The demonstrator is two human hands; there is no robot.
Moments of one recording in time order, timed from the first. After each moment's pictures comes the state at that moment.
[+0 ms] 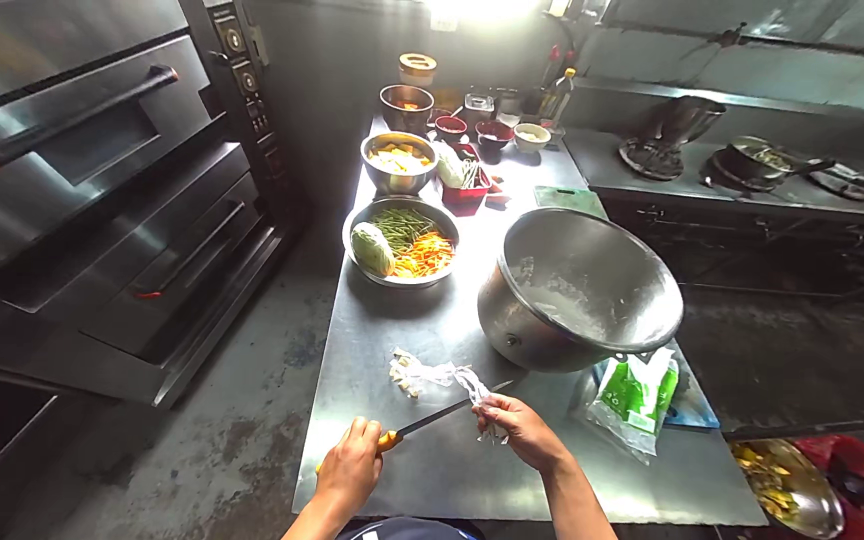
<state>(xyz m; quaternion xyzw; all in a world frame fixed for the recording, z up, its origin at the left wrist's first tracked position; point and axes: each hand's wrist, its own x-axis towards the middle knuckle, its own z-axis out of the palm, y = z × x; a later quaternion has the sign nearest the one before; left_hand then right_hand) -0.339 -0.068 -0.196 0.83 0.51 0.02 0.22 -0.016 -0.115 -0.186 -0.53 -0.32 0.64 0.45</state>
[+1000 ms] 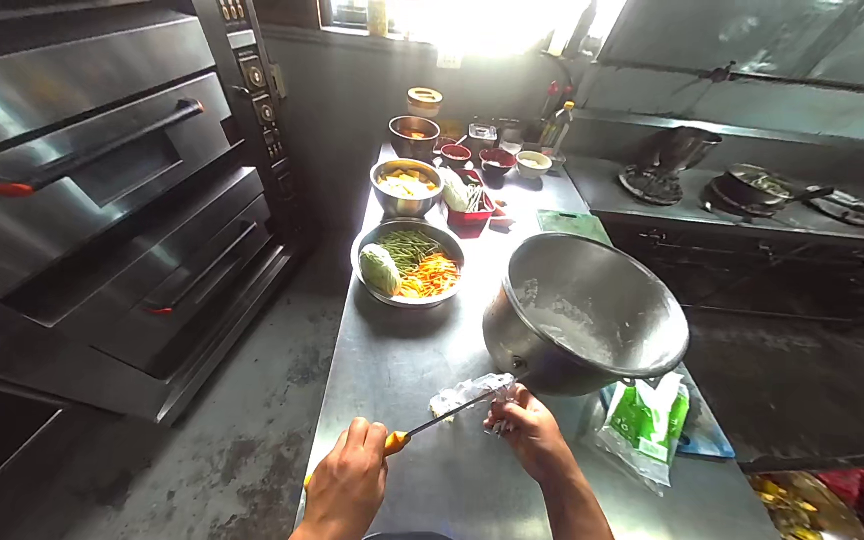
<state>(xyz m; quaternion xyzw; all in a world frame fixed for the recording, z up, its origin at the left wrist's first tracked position) -0.334 -0.063 -0.120 0.85 0.49 0.21 0.03 -0.048 -0.089 -0.125 -0.54 -0.19 0.54 0.62</state>
